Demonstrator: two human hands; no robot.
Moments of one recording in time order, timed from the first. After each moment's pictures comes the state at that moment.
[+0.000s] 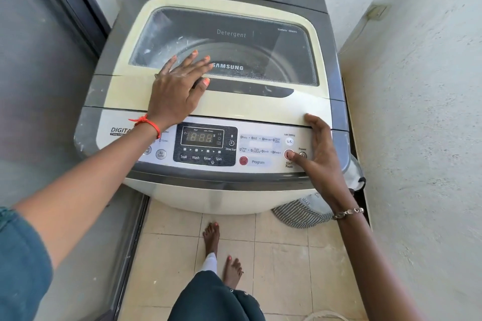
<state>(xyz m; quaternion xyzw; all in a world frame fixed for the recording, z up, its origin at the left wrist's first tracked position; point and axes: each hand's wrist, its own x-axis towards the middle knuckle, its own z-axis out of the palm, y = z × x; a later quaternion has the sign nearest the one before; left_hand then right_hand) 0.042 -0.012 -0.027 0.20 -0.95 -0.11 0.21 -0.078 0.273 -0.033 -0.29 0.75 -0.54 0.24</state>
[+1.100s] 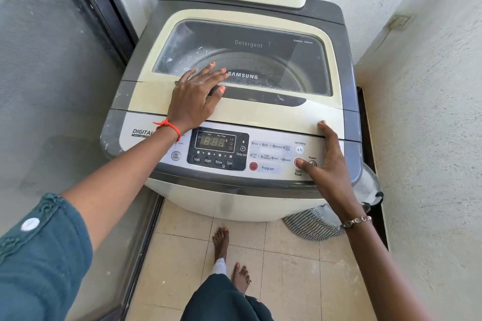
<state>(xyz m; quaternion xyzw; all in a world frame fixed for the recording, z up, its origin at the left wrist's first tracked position) 0.041 -0.010 -0.027 0.22 -0.94 -0.11 0.22 -0.080 0.270 -0.032 -0.31 0.79 -0.50 0.21</state>
